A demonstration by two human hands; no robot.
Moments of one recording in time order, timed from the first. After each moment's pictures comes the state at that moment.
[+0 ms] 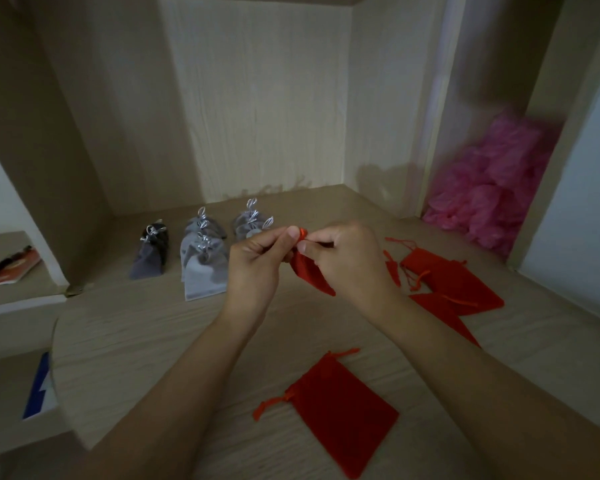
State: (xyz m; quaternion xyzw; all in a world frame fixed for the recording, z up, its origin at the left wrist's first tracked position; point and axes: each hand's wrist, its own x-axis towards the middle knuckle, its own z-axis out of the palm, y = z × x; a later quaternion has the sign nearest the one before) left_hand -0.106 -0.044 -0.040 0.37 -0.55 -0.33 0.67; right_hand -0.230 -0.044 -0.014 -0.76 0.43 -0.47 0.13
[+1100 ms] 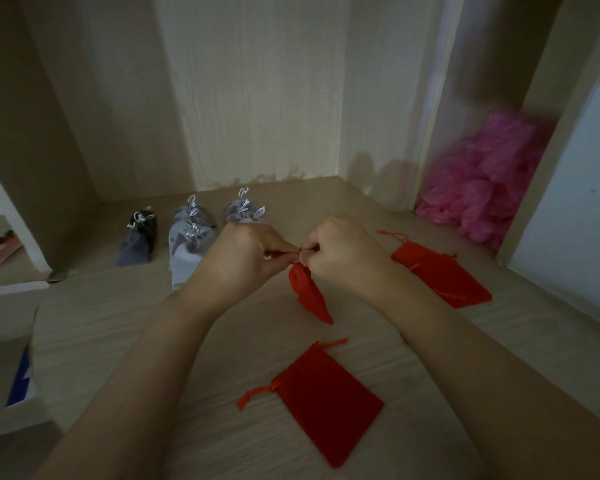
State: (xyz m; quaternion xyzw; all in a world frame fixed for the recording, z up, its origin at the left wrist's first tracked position) left_hand -0.077 -0.043 -0.025 0.39 -0.83 0.04 0.40; right_hand -0.239 -0.055 -0.010 -0.83 0.50 -0.25 0.01
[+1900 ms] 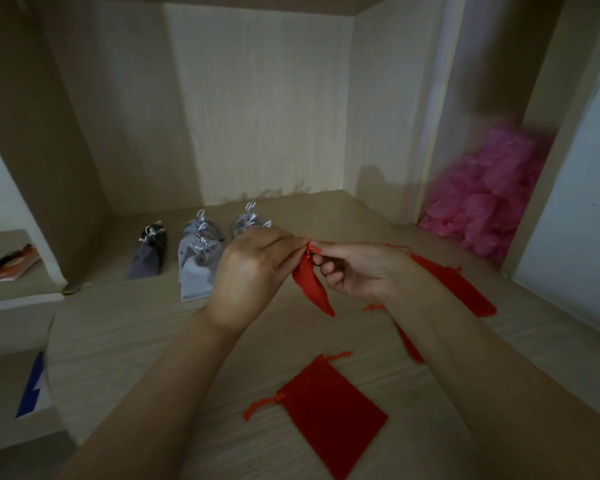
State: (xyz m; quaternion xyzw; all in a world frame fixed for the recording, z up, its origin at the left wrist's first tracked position) left_hand -0.088 -0.046 -0.033 0.32 -0.77 0.27 0.48; right_hand -0.251 -0.058 -0.002 -0.42 0.41 -0.37 0.72
